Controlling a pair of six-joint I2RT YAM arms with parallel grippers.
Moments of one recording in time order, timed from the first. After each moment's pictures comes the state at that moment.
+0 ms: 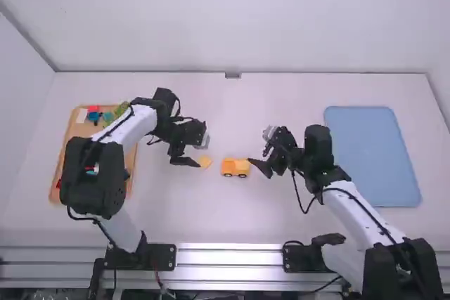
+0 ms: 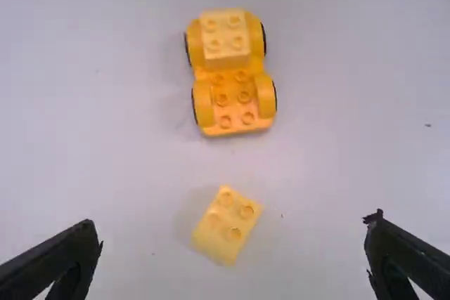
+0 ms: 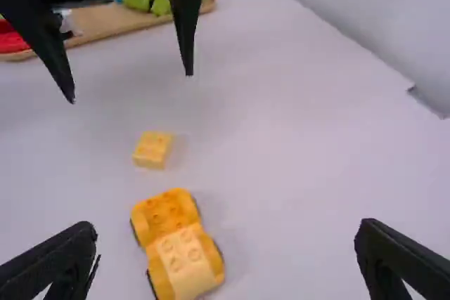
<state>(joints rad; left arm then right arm) -0.12 1.79 1.22 -0.95 0.70 1.62 0.20 1.19 0.49 0.15 -0.77 -0.52</state>
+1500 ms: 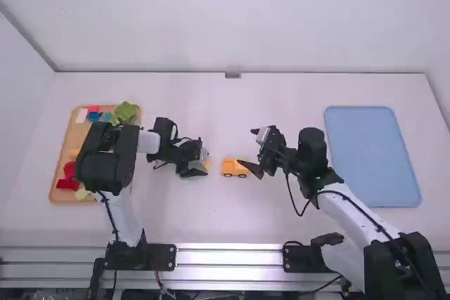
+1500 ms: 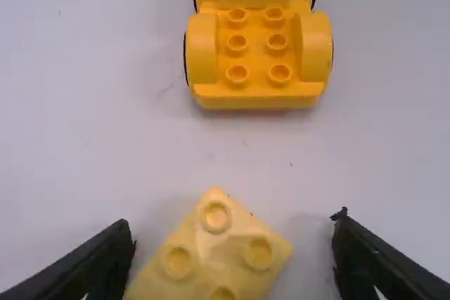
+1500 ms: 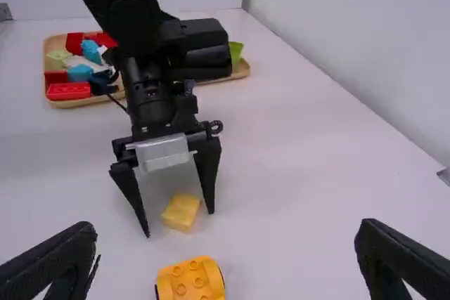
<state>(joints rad) -0.05 2.00 0.87 -0.28 0.90 1.45 0.29 1.20 0.45 0.35 -0.82 -0.42</state>
